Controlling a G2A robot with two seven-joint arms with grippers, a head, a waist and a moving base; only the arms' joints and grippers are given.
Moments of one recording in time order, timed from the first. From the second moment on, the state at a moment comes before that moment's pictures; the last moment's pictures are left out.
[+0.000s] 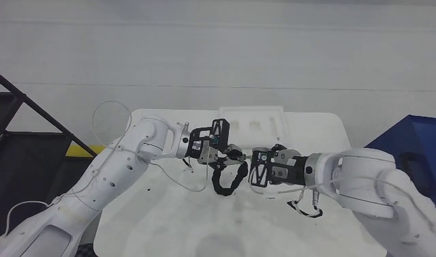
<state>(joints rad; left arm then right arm) 0.81 -0.91 -0.78 -1.61 0.80 -1.01 -0.35 -1.06 -0.92 1.06 -2.24 -0.84 -0.64 1.13</state>
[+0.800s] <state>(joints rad) 0.80 -0.91 -0.76 -1.62 0.82 -1.01 -0.31 -1.09 -0.93 1.10 -2.12 -0.57 -0.41 1.00</state>
